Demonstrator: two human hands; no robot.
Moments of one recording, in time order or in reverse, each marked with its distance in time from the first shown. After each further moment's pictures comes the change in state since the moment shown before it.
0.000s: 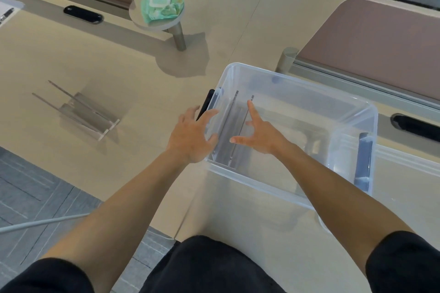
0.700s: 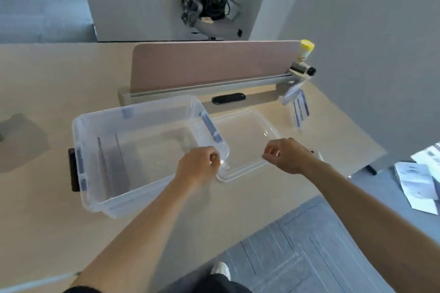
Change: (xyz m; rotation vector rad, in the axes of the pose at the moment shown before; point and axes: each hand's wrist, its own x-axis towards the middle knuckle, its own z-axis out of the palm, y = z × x) left_hand -0.089 0.198 0.043 -0.190 -0.369 0.709; right_hand -0.378 0.061 -0.024 -0.181 0.585 0.653
